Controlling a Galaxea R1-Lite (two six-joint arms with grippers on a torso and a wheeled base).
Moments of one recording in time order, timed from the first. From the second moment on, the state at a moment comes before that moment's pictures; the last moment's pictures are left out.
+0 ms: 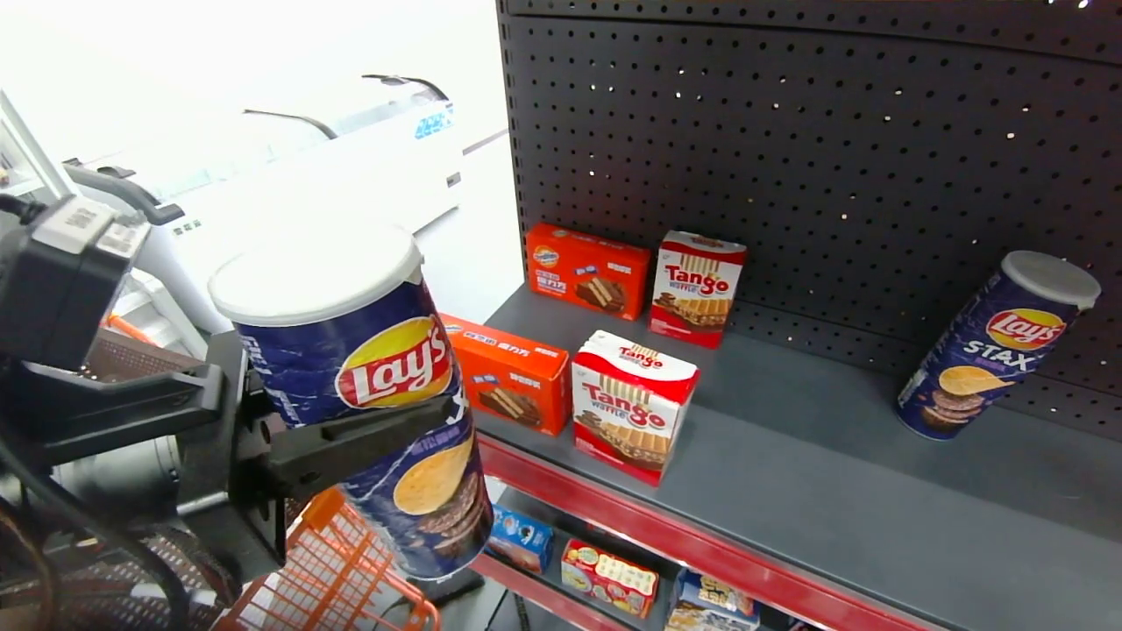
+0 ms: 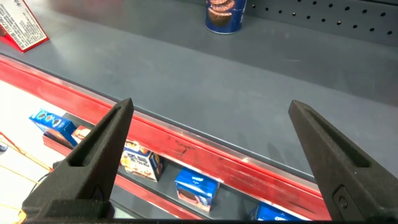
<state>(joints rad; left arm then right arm) -0.44 1.24 -0.56 -0.70 -0.63 0.05 0.01 0.01 0.00 -0.01 -0.01 0.00</state>
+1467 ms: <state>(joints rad) -0.54 1.34 -0.71 -0.70 -0.69 0.05 0.01 0.01 0.00 -0.01 -0.01 0.00</state>
